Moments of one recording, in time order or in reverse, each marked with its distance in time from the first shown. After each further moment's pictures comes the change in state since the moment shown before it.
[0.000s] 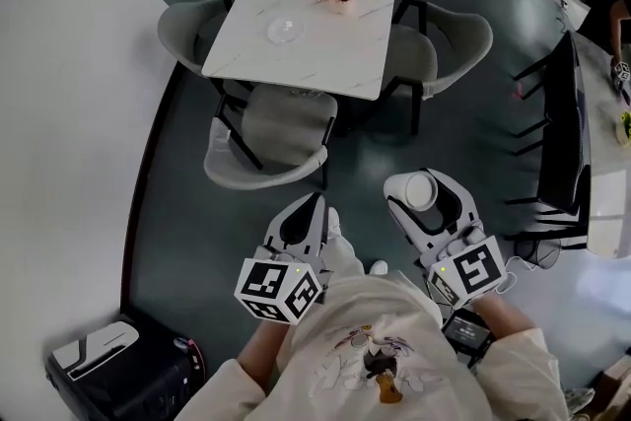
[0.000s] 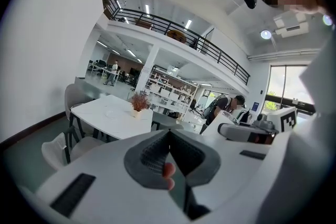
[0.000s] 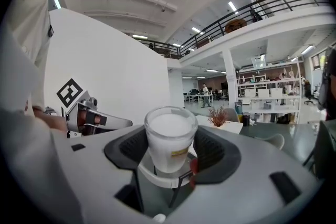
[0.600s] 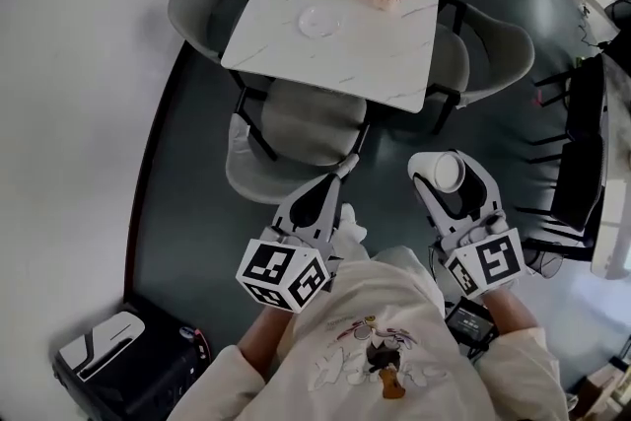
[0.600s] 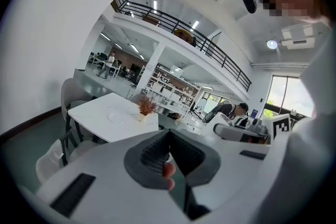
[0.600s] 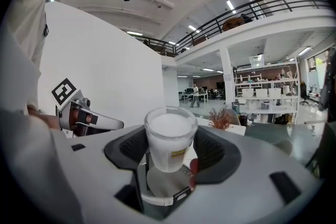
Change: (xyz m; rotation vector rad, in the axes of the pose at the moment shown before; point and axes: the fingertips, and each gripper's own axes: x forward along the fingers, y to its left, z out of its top) left arm 0.059 0.119 0.064 -0.074 0.017 -0.042; right arm 0.146 -0.025 0.024 0.008 0.017 -0.068
